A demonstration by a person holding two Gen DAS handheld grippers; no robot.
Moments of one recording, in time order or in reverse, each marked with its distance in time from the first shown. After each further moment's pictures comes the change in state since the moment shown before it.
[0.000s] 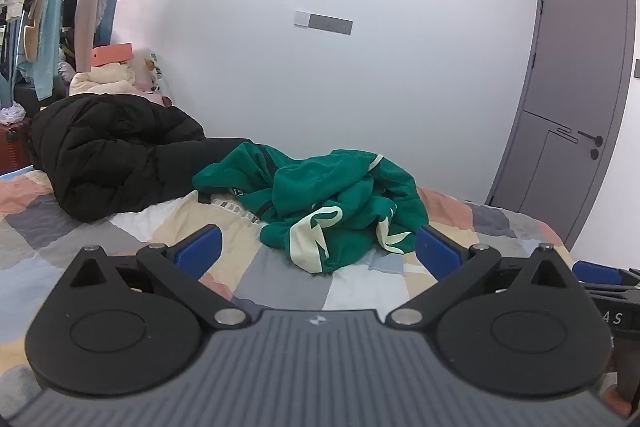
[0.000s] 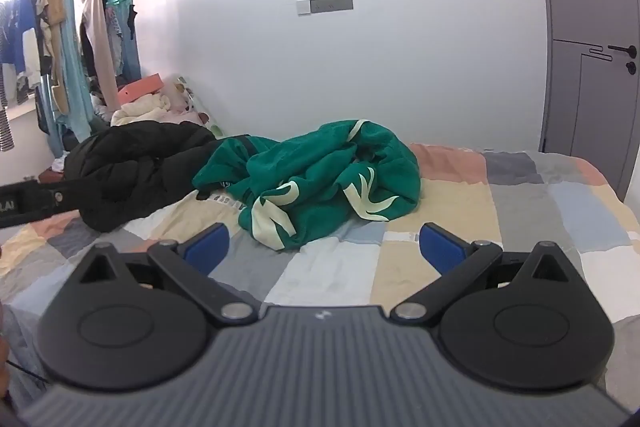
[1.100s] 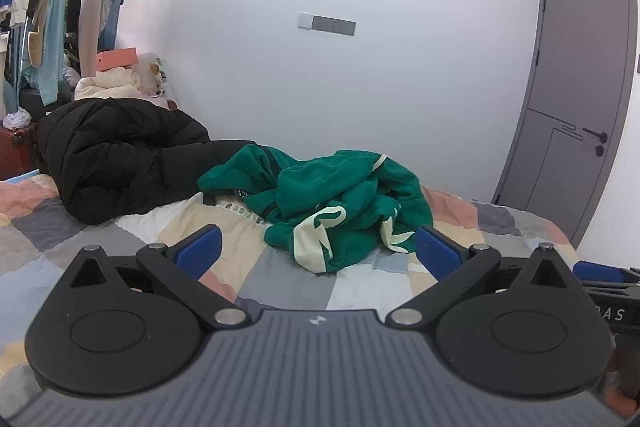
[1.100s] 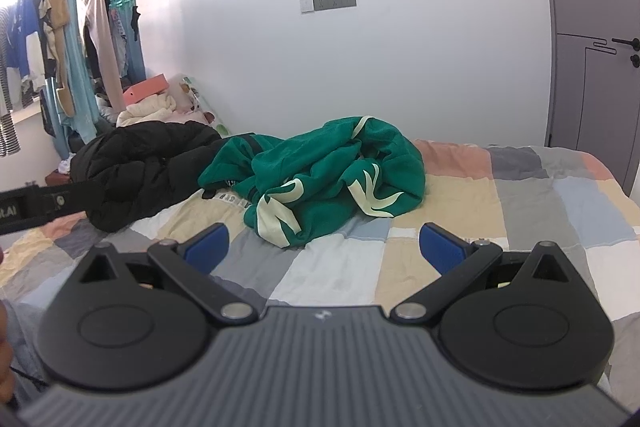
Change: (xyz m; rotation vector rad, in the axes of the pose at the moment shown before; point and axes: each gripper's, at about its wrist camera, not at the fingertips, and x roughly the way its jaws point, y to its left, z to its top) left arm -0.001 -0.004 -0.007 0.014 -0.004 0.017; right arm 0.000 -0.005 0.002 0.015 0.016 0.019
